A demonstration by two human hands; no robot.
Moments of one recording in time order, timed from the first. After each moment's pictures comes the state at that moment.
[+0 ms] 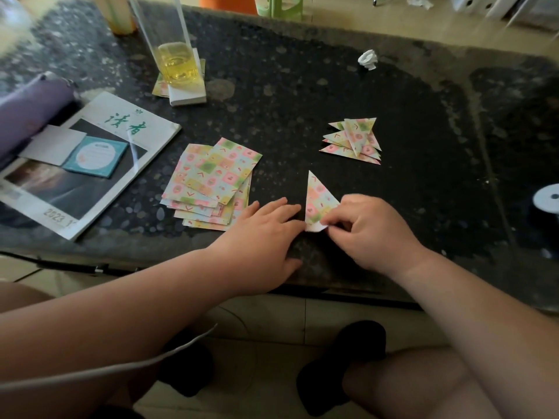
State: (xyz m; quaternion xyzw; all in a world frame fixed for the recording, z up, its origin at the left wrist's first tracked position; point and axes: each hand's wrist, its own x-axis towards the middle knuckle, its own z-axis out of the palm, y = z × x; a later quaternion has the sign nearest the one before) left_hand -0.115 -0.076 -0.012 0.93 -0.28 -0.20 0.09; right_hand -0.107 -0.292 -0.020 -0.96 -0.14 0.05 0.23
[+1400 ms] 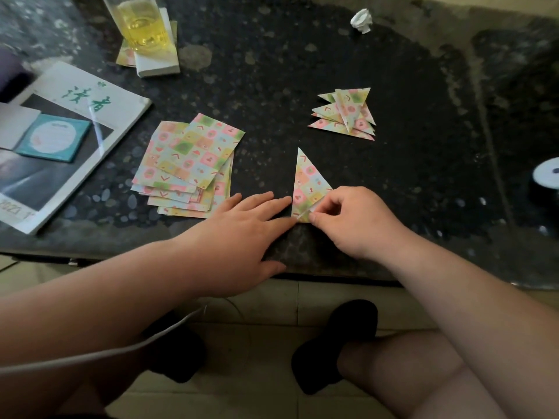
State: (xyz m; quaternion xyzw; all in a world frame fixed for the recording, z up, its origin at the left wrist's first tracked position) left_hand -0.116 -0.068 -0.016 0.91 -0.33 -0.24 0.04; right_hand -0.106 -0.281 -0.028 -0.94 0.04 0.16 0.29
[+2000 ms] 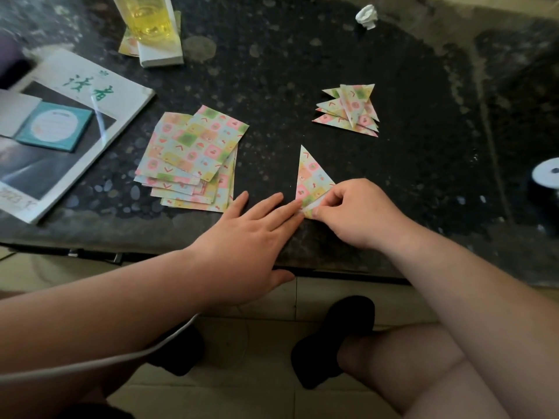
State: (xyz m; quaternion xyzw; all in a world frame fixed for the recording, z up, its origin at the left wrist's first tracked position) left_hand -0.132 -0.071 -0.033 0.91 -0.35 -0.20 0.00; right_hand -0.103 -0.272 -0.019 -0.94 0.09 0.19 0.26
